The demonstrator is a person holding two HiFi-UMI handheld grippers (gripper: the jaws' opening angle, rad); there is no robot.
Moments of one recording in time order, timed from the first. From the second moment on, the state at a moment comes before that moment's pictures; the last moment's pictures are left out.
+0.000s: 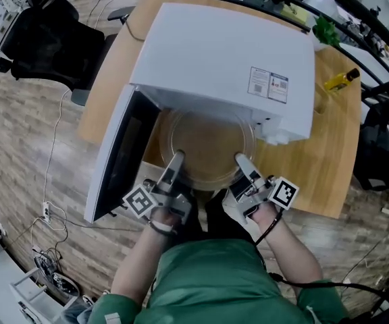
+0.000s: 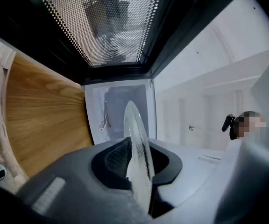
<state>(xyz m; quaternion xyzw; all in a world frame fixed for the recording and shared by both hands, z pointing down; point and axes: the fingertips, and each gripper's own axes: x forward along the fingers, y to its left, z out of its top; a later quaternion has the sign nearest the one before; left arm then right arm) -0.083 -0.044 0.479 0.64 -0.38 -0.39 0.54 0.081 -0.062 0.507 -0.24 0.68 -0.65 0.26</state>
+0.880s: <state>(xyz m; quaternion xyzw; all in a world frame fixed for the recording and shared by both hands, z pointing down) -0.100 -0.100 0.534 0.64 -0.34 -0.37 0.58 0.065 -0.092 0.556 -0.32 0.66 -0.62 0.27</state>
